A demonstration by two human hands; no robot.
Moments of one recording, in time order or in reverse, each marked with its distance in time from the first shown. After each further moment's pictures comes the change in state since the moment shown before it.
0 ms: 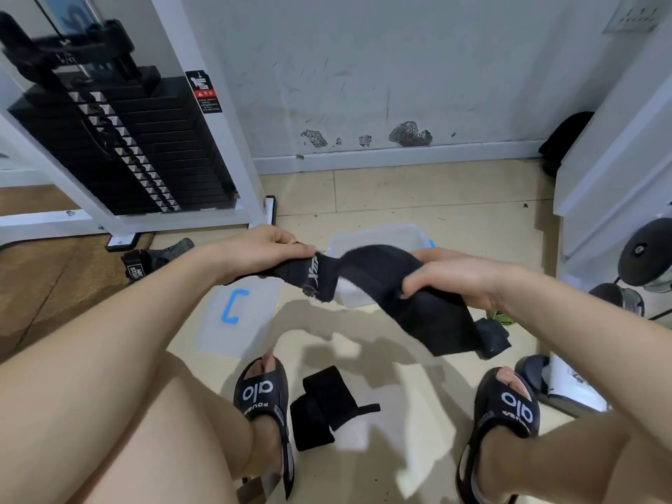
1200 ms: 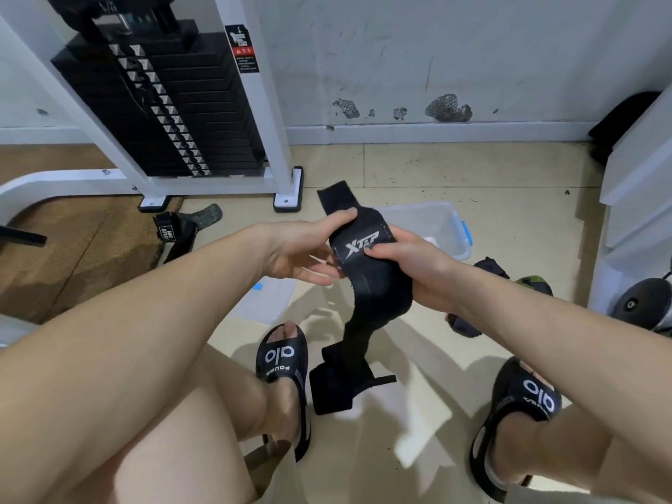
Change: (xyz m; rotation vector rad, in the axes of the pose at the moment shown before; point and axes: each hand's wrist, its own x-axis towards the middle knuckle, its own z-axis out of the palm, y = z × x) left_hand -0.008 -0.010 0.032 -0.438 -0.162 -0.236; right_hand 0.039 -0.017 0.090 0.475 -0.066 -0.222
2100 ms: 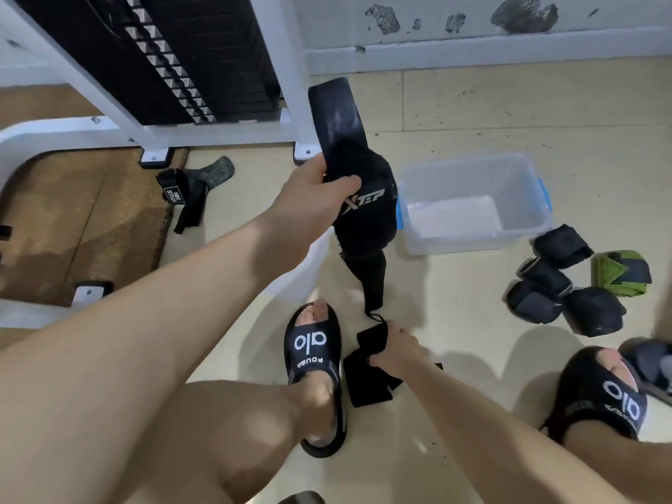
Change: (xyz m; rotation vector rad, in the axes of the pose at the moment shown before) left_hand 0.049 -0.017 -0.045 -0.244 0.396 0.299; right_hand 0.118 0.251 0.035 -0.958 0.088 0.646
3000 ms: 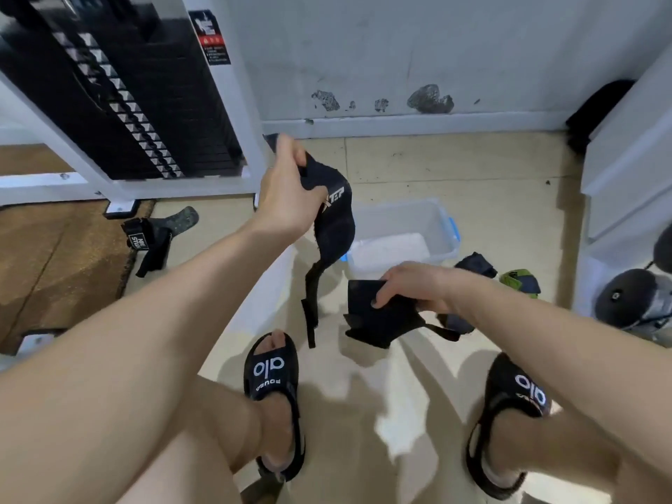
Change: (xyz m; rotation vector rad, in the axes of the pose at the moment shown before) left_hand -0.030 0.055 0.036 0.408 0.230 0.395; right_hand -0.141 0.011 -0.200 0.456 -0.061 -0.179
